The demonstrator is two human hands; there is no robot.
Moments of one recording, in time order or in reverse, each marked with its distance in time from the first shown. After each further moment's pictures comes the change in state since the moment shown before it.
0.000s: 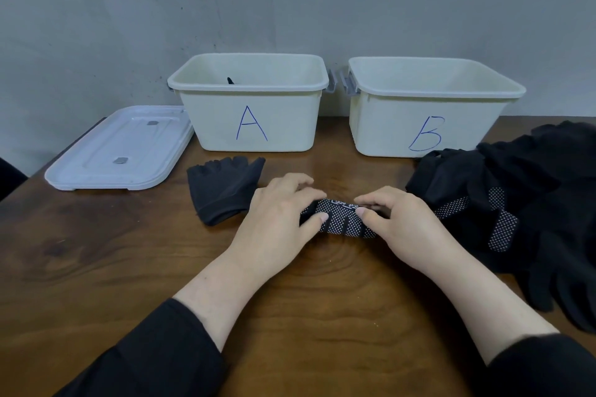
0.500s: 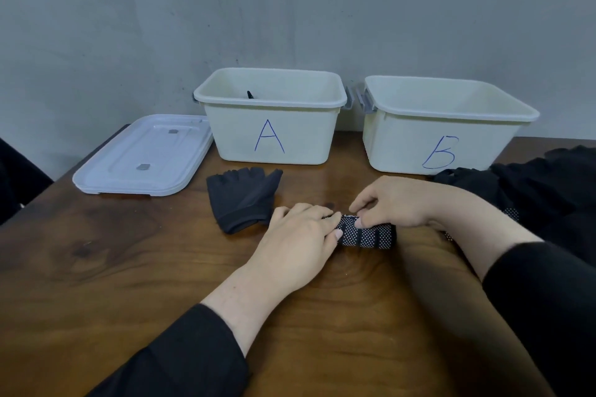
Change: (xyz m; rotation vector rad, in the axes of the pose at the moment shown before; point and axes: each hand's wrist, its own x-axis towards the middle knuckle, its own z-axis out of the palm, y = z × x) left_hand -0.001 0.000 0.007 0.159 -0.158 0.026; right_hand 0.063 -0.054 -0.031 -0.269 -0.577 0.063
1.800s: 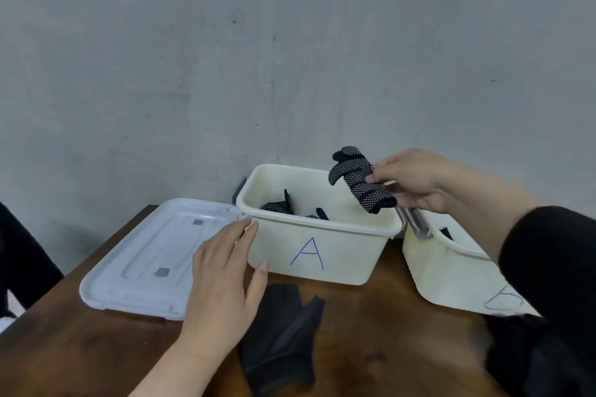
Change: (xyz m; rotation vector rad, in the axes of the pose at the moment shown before) left_hand 0.030 -0.165 -0.062 -0.108 0.651 -0.231; right_hand 0.116 -0.107 -0.160 0.769 0.327 0.017
